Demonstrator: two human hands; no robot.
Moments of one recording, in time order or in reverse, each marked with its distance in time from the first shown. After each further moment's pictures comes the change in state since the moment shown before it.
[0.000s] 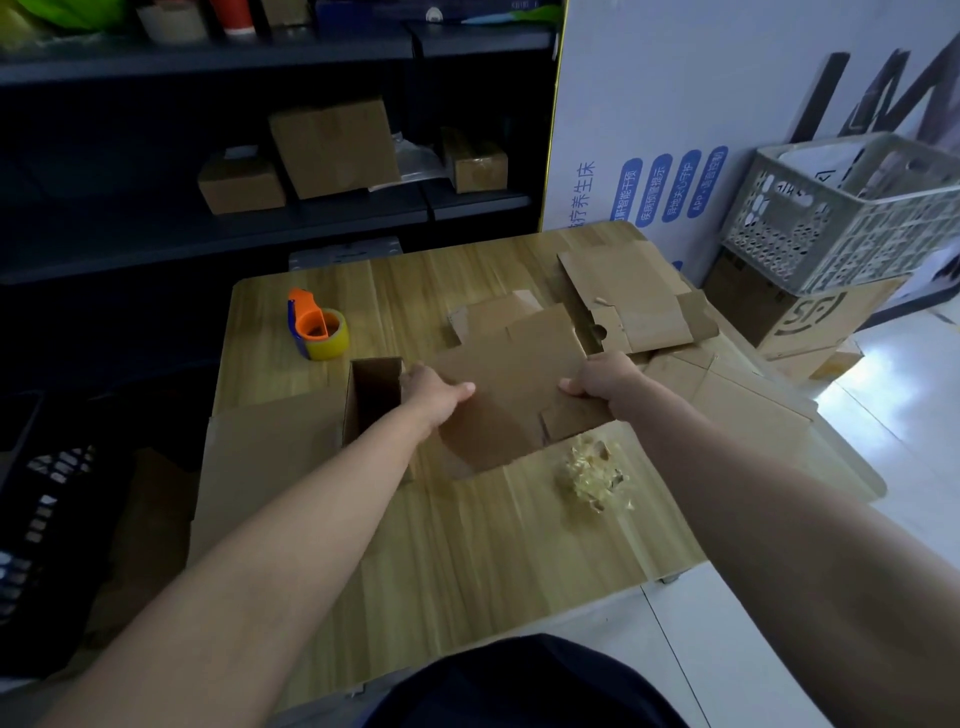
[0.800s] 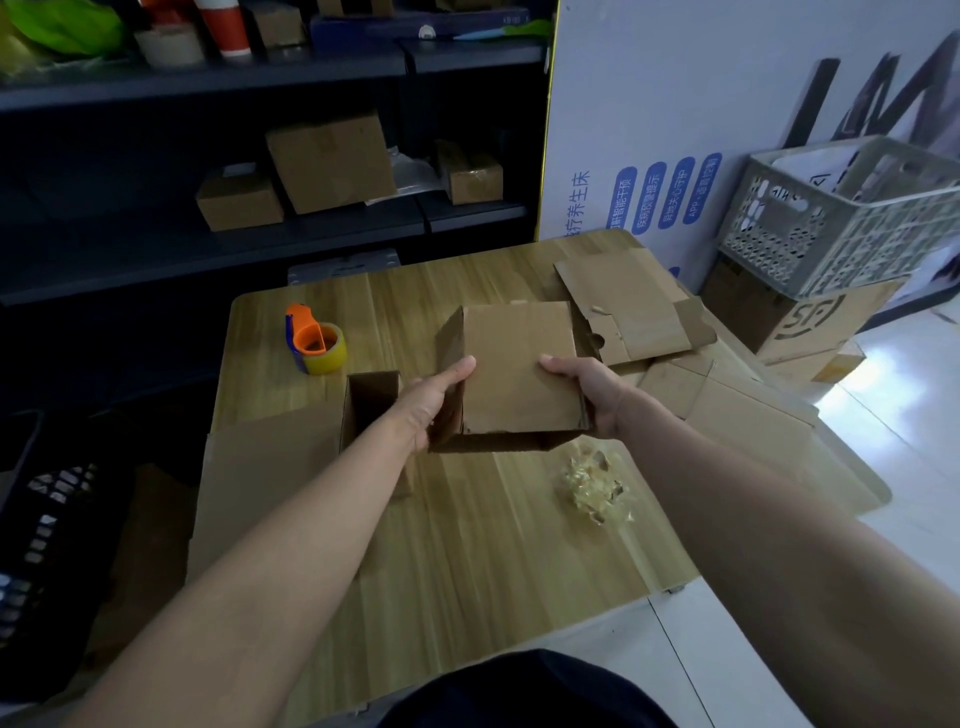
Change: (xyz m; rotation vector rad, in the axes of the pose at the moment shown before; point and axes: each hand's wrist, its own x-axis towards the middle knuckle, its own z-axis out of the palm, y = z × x) left_hand -0.008 0.011 -0.014 -0.622 -0.306 -0.113; right_hand -0.007 0.001 0.003 0.606 -0.392 0.081
